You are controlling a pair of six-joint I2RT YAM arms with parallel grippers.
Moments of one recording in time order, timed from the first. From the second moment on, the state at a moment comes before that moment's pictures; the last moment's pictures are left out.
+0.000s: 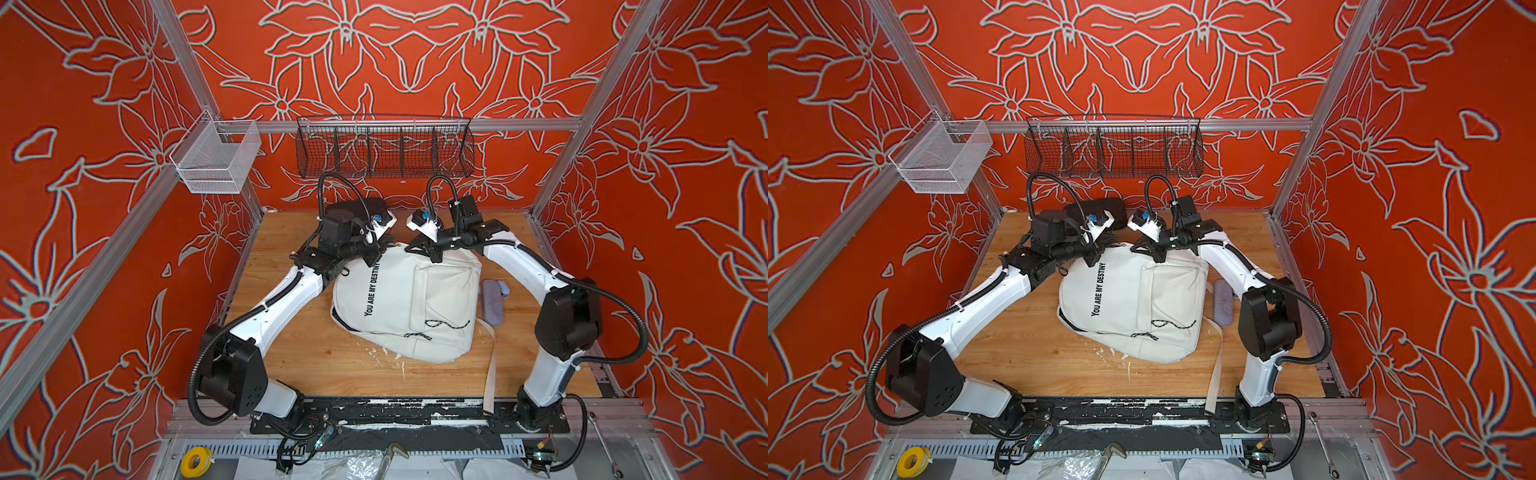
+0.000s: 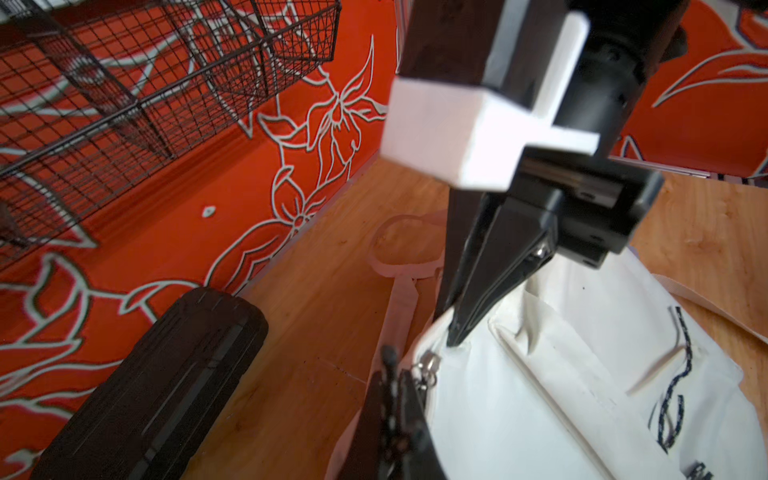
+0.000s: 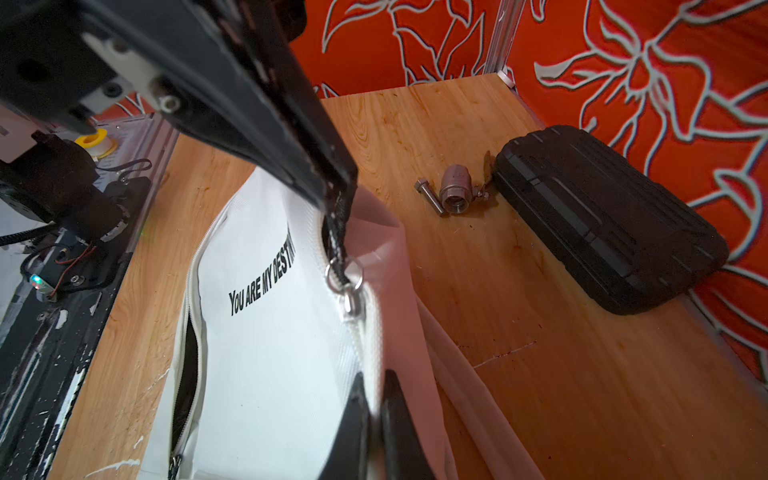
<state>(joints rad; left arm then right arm) -0.34 1.44 1.21 -0.15 0.44 0.37 0.37 1.80 1.58 -0.56 -0.85 -0.62</state>
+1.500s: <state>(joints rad) -0.23 1.28 1.20 -0.11 0.55 0.20 0.35 1.69 1.62 -0.31 -0.91 -0.58</state>
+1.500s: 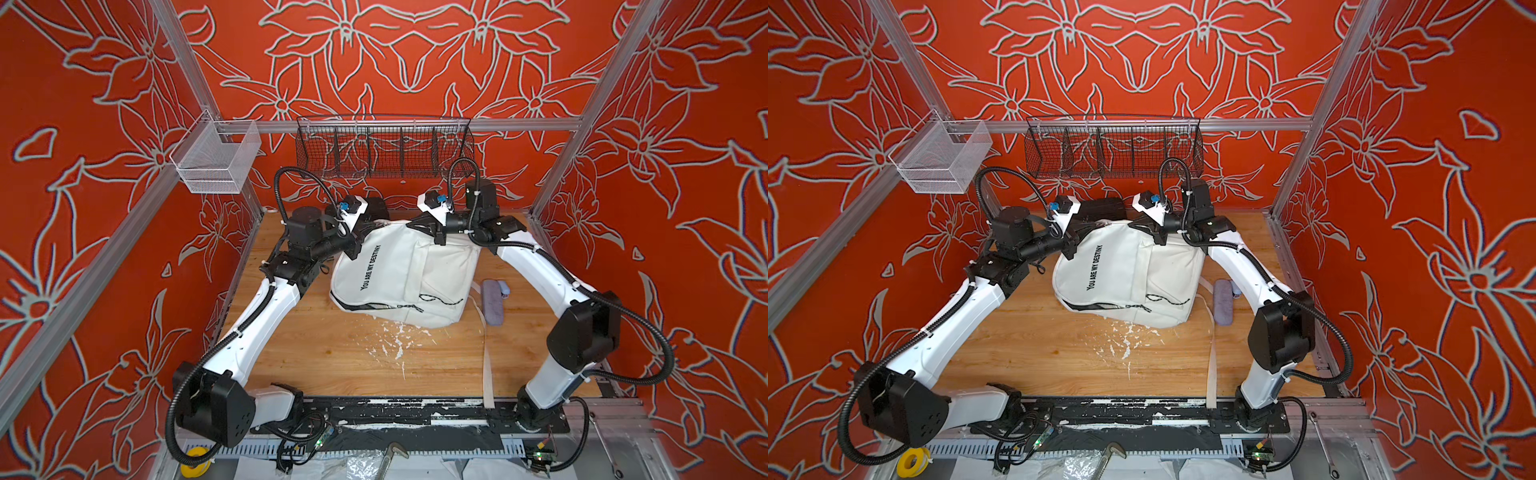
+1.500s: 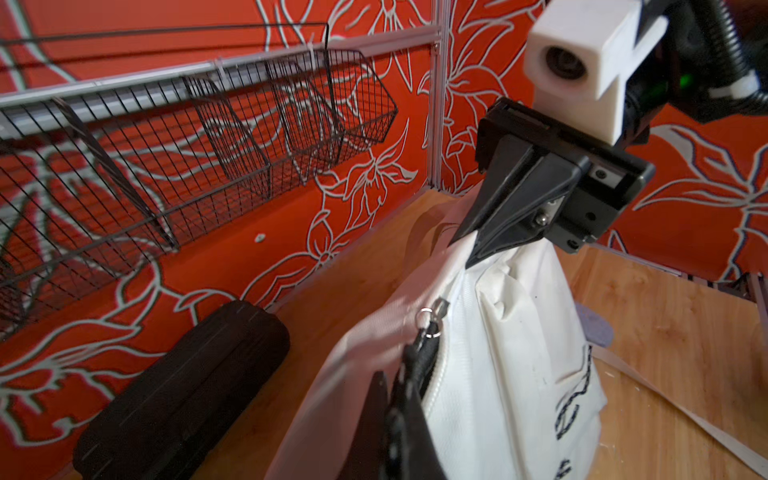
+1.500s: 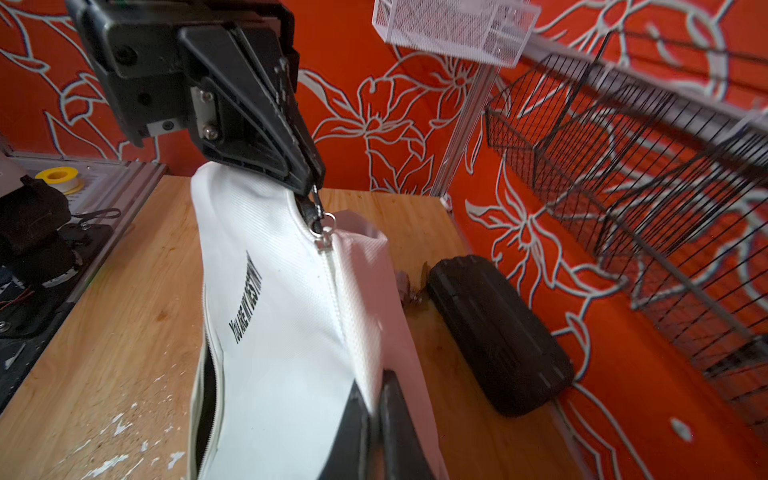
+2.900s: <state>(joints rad) -0.26 1.34 1.02 -0.25 0.24 -0.12 0.46 1.92 1.74 -0.66 -0.69 -0.44</state>
